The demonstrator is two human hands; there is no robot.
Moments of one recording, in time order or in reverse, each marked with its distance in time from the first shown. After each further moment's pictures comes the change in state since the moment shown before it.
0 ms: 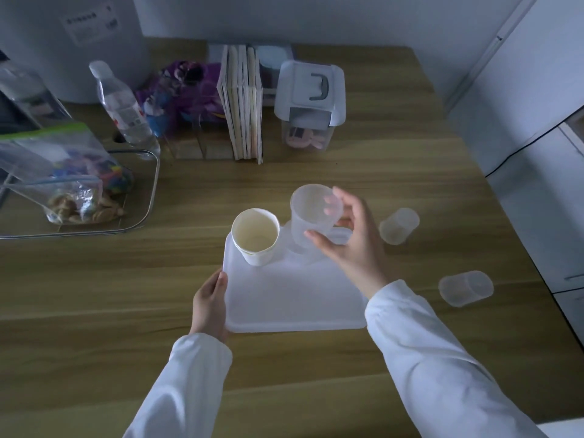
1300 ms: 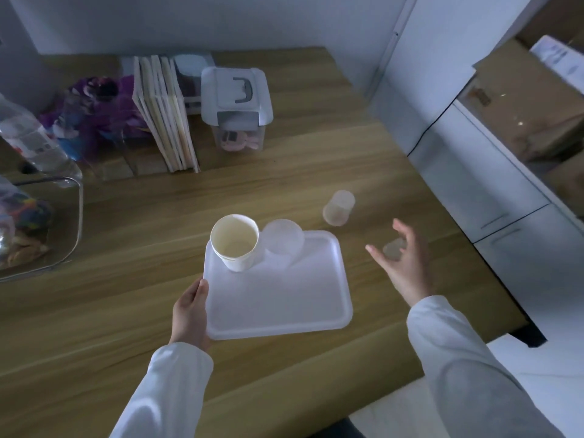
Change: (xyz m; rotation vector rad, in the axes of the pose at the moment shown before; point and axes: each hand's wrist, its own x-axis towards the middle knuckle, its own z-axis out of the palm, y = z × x) left_hand -0.021 0.003 0.026 0.040 -0.160 -0.067; right_hand -0.081 0.070 -0.116 -0.303 0.332 0.426
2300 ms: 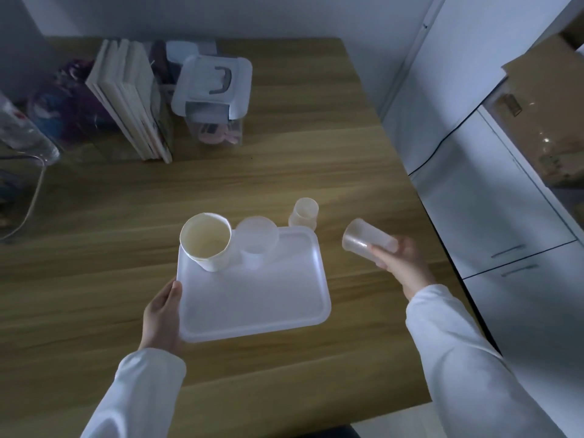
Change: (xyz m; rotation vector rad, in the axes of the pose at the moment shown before) left_hand -0.029 -0.033 0.102 -0.024 0.211 0.060; right_hand 0.114 0.073 -0.067 0.164 -0.376 0.385
